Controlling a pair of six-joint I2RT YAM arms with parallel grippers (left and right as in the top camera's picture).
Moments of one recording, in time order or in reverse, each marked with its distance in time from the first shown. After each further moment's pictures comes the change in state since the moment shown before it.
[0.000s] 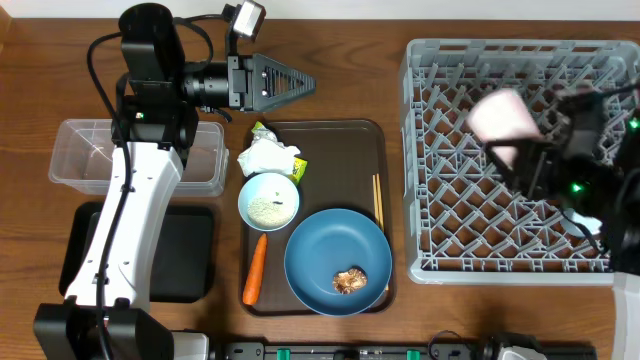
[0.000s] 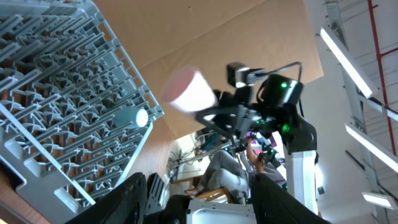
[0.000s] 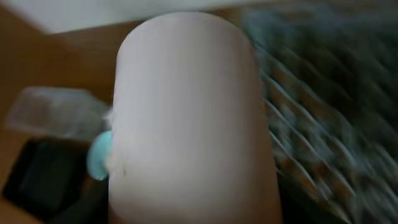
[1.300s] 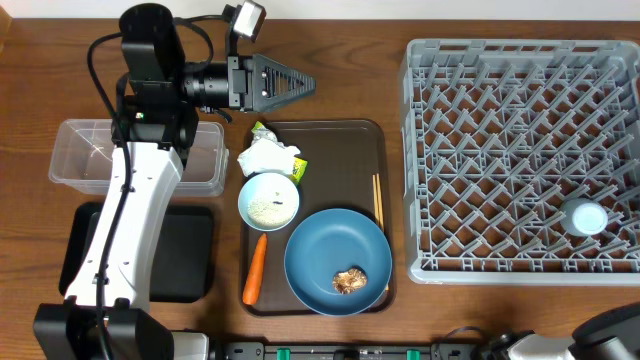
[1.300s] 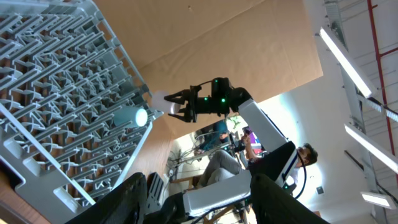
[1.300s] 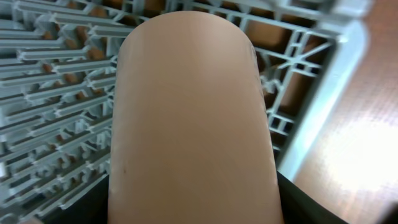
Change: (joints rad) left arm 0.000 0.000 0.000 -0.004 0.002 0.001; right arm -0.849 0.495 0.000 0.026 0.144 0.304
